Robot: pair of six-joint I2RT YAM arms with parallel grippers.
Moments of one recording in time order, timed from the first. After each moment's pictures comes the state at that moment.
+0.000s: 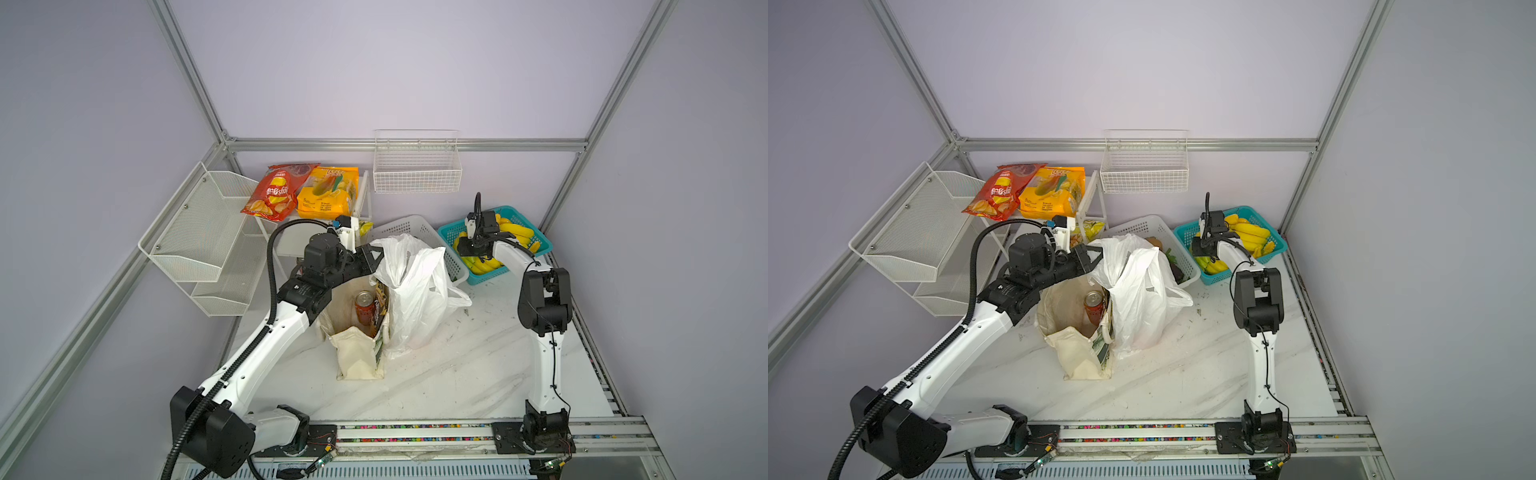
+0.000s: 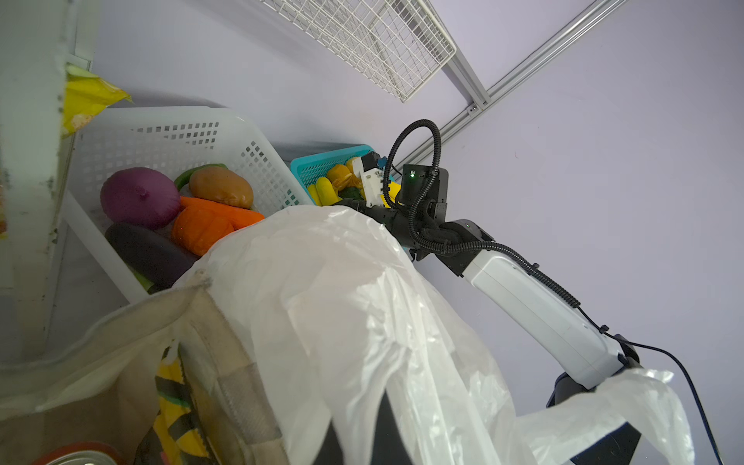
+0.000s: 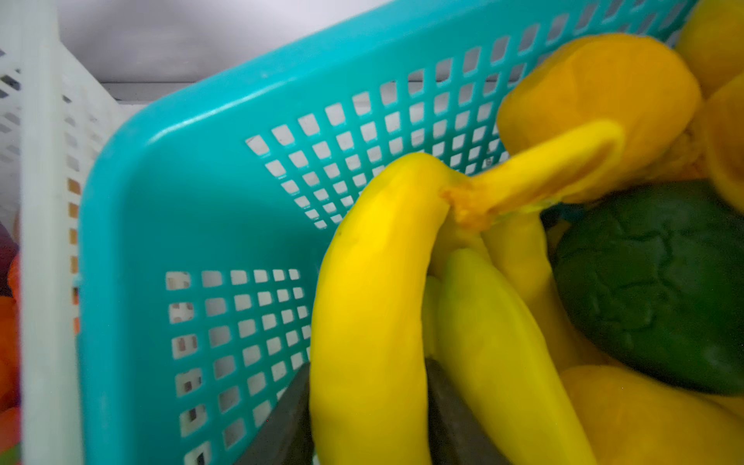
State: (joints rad) left arm -0.39 1.27 1.20 -0.19 0.35 -0.70; right arm 0.16 2.27 1.90 -0.48 -0.09 0.10
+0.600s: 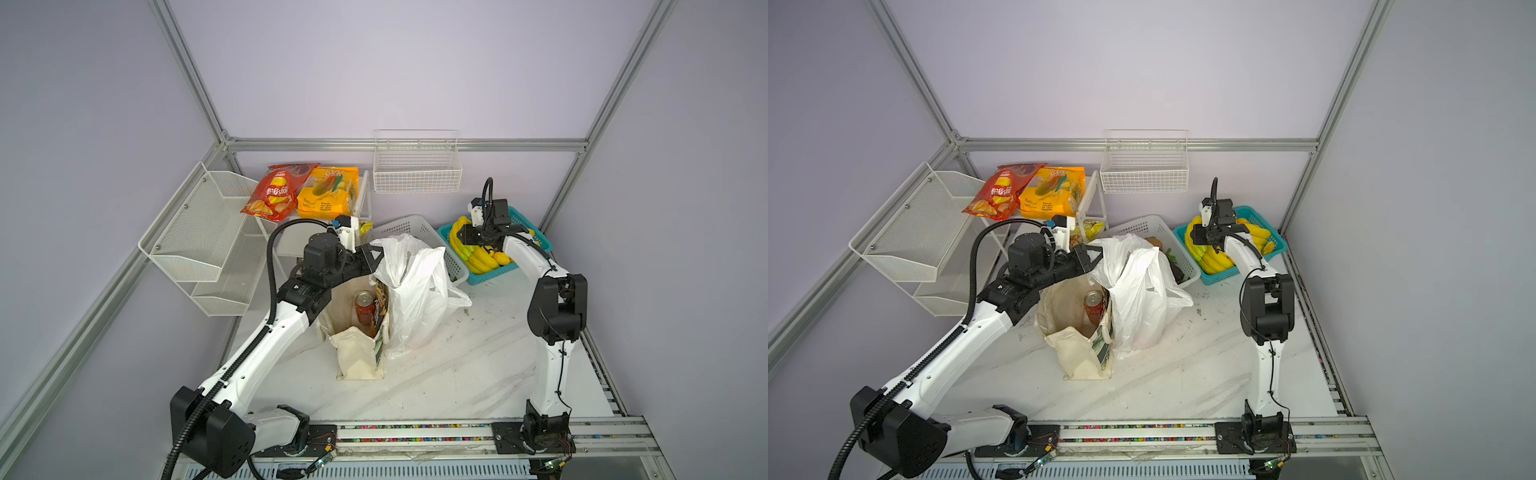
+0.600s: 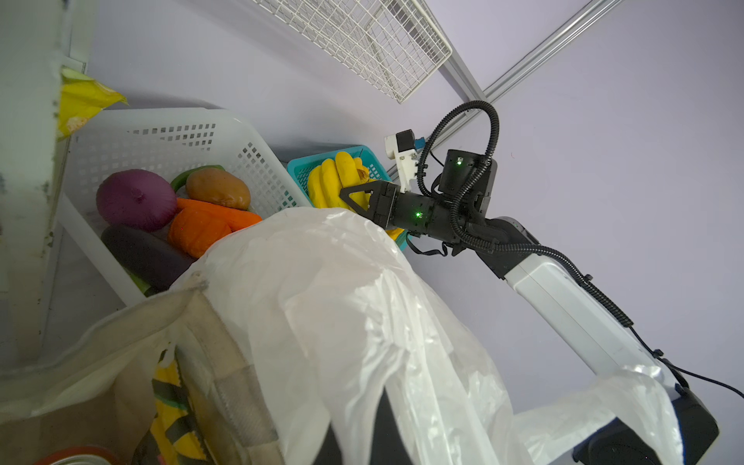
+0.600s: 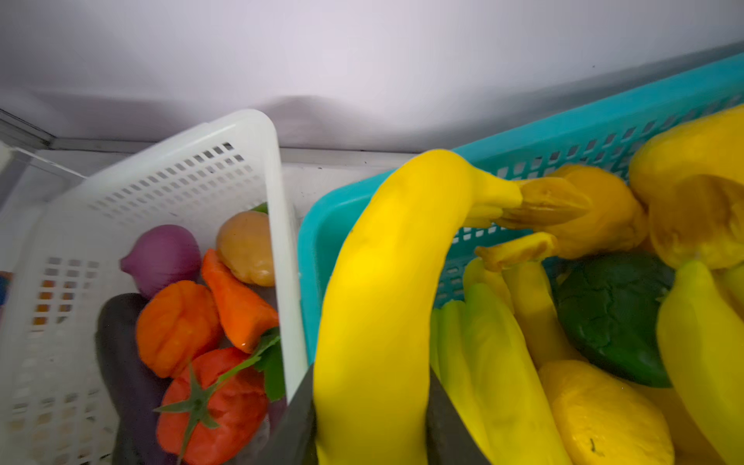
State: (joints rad) left arm -0.39 1.27 1.20 -0.19 0.36 -0.70; right arm 0.14 2.12 1.89 -0.48 -0.29 0.12
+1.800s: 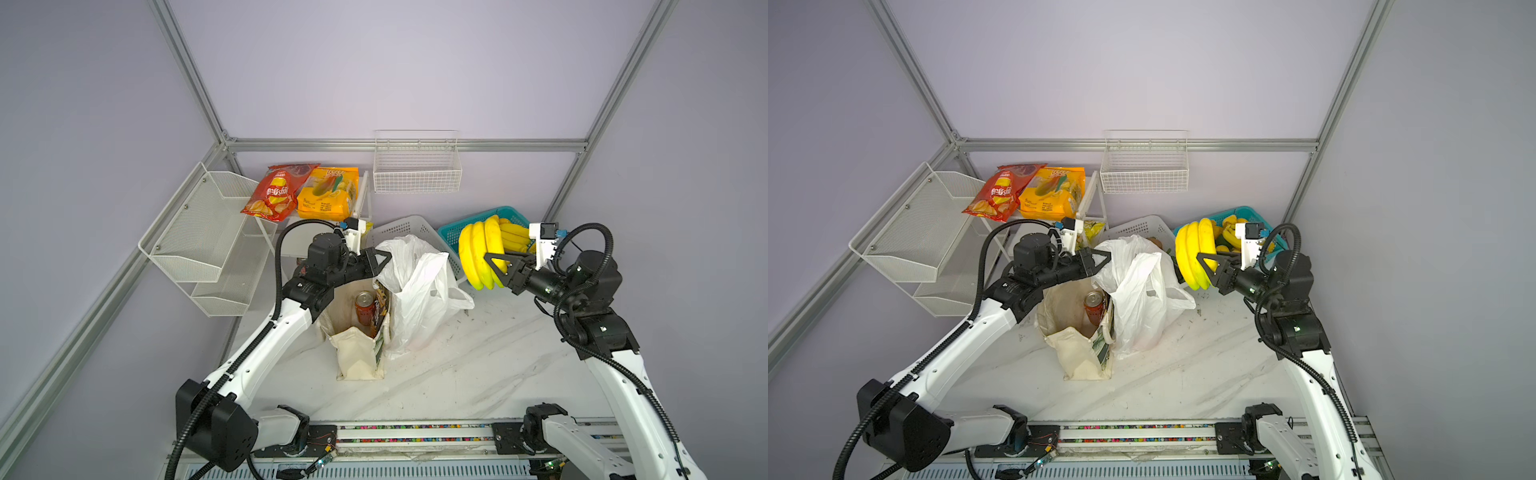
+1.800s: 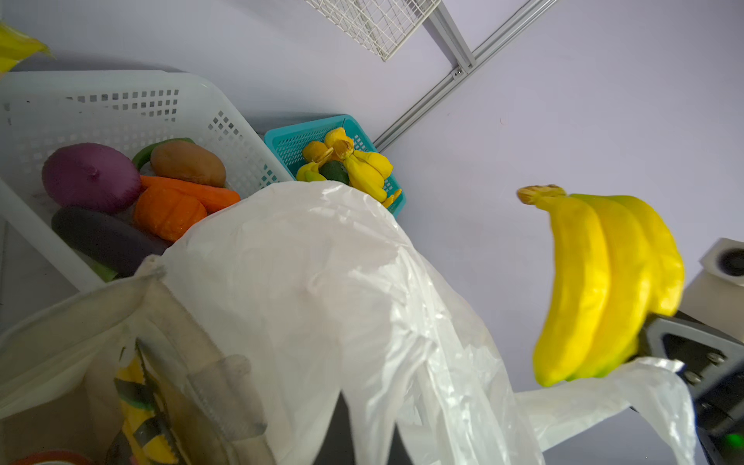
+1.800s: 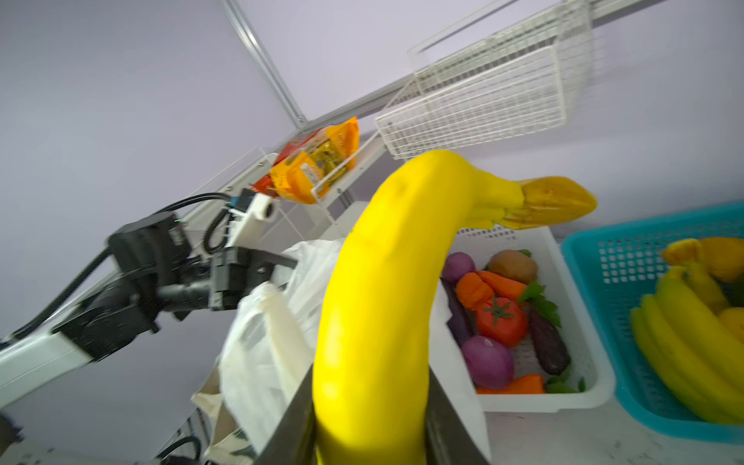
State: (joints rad) left arm -0.39 1.31 1.20 -0.20 0.47 -0.67; right arm 0.17 0.88 1.07 -0.24 -0.71 0.45
